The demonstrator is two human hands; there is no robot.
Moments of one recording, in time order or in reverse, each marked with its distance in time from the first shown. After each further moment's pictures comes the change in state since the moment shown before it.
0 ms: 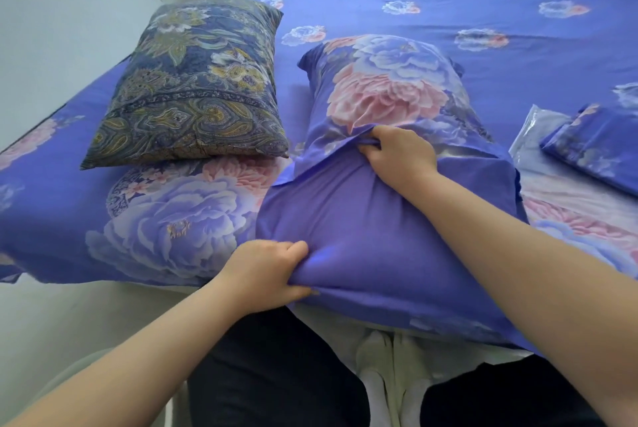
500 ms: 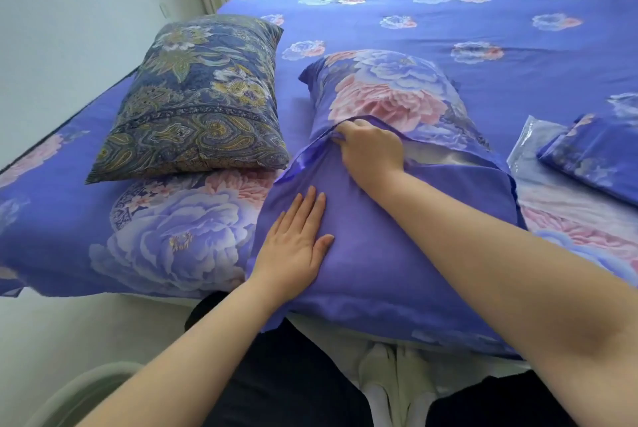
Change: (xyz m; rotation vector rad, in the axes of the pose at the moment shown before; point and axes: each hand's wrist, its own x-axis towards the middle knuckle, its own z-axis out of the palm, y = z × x) left_hand 0.051 0.010 0.027 -0.212 0.156 -0.192; right_hand 0.022 -0.040 0.012 -0.207 0.164 -0.110
